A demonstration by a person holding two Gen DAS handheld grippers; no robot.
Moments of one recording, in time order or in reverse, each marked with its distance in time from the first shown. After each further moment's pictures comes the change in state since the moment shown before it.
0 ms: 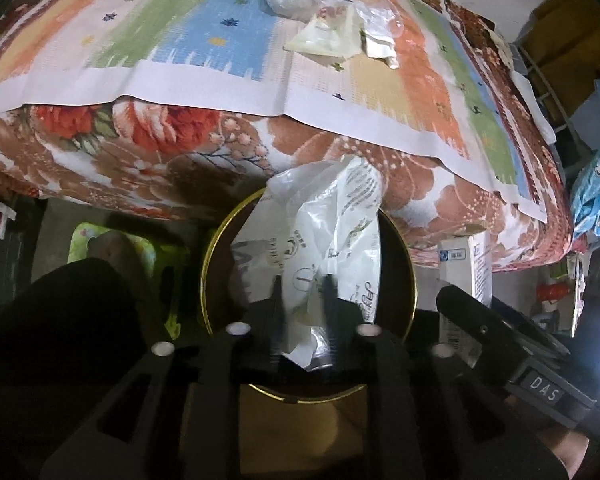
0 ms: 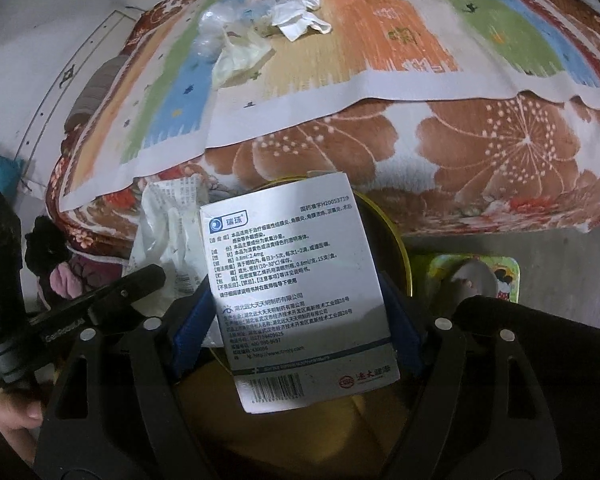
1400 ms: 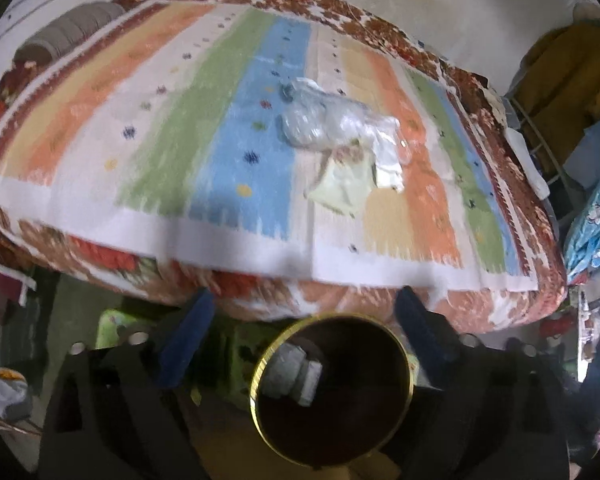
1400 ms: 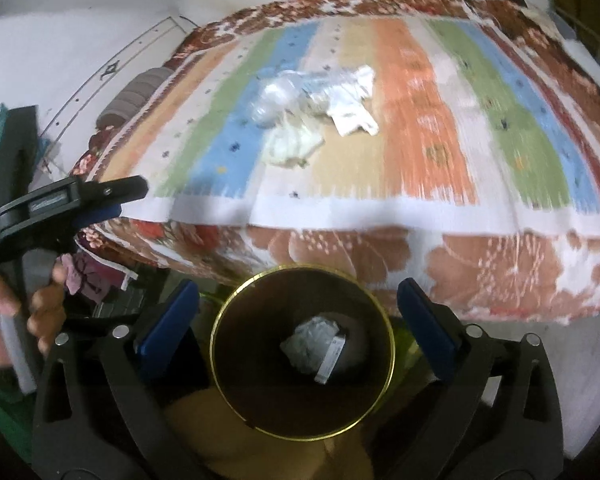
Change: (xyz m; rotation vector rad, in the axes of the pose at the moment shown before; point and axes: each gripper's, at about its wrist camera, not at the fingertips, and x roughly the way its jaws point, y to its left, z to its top) left arm -0.068 0.019 0.104 0.034 -0.213 0.013; right arm -0.061 0.044 0.056 -0.244 -0.161 -0.001
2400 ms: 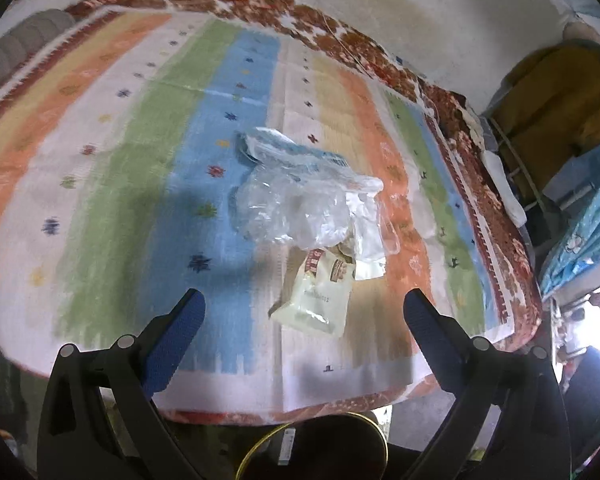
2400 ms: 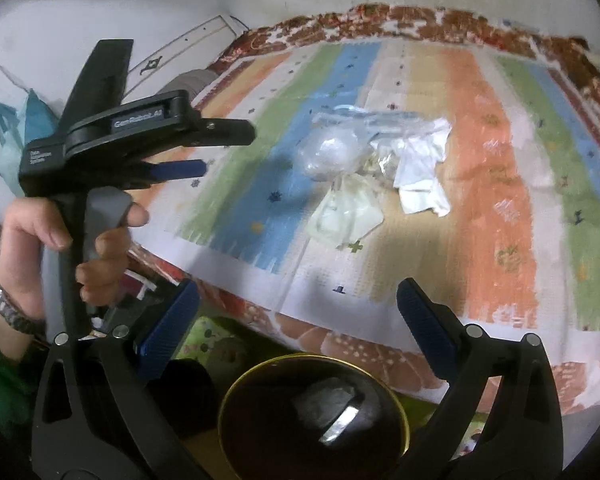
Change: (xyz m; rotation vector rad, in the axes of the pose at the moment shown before) left arm 0.075 -0.002 0.120 0.012 0.008 -0.175; right arm 0.067 0.024 0.089 -0.113 -0.018 0.144
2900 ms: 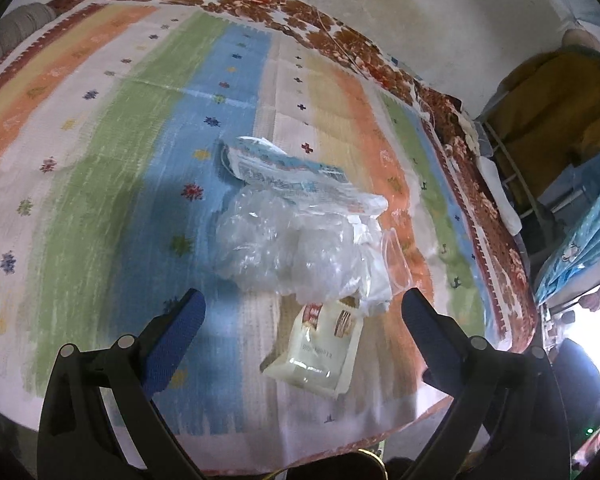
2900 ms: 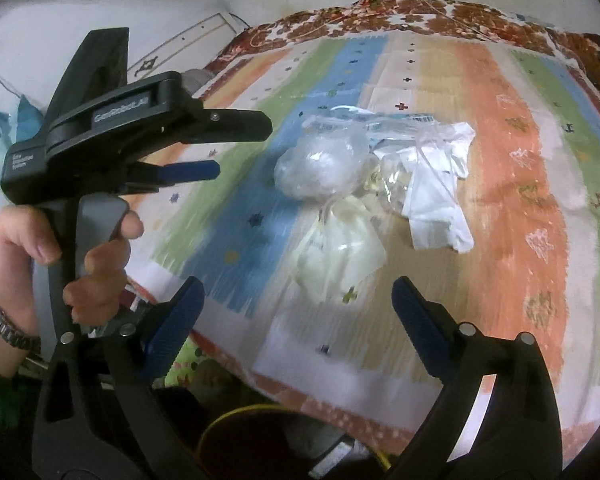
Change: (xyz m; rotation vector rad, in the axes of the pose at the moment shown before) left arm 0.044 0.008 0.033 -0.007 -0.012 -0.054; right arm 0.067 -0.029 0.034 -0.016 -0.013 0.030
